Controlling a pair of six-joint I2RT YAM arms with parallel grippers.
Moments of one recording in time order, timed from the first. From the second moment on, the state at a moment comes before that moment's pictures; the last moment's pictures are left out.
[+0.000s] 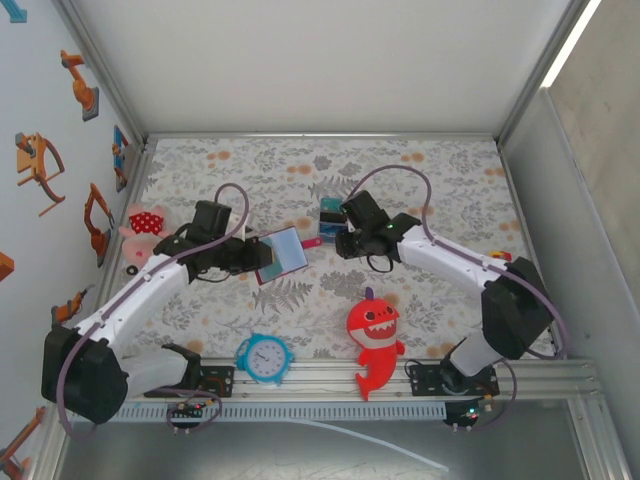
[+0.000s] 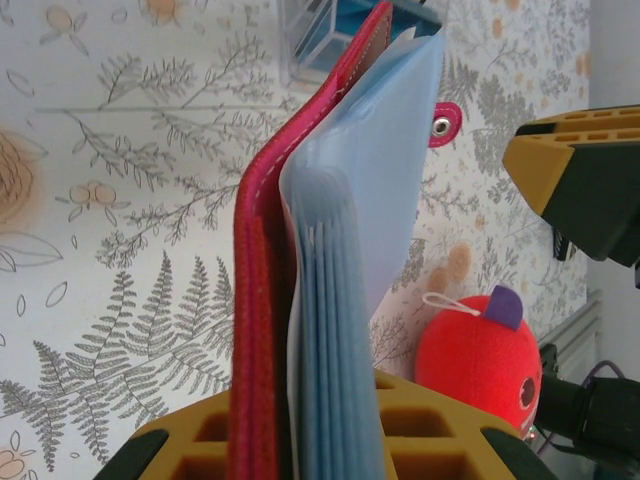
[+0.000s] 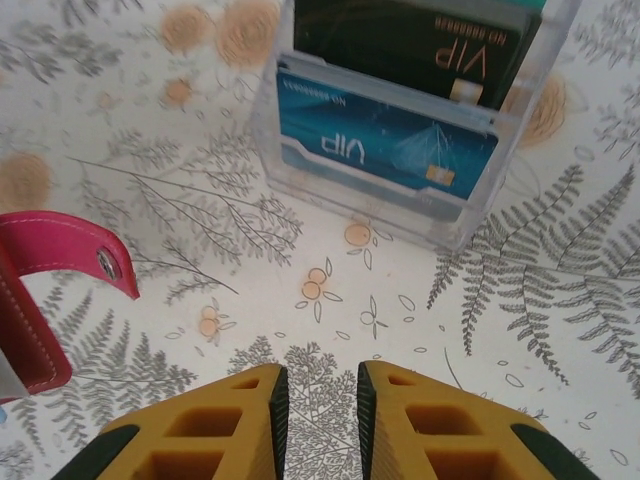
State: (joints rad) left arm -0.44 1.18 0.82 -0.61 0.51 -0.54; right arm 0.72 1.56 1.11 -0.56 0.00 0.44
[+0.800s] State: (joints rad) left arm -0.44 1.36 0.76 -0.48 0.66 -0.54; right arm 0.67 1.83 1.14 -0.50 0.00 0.47
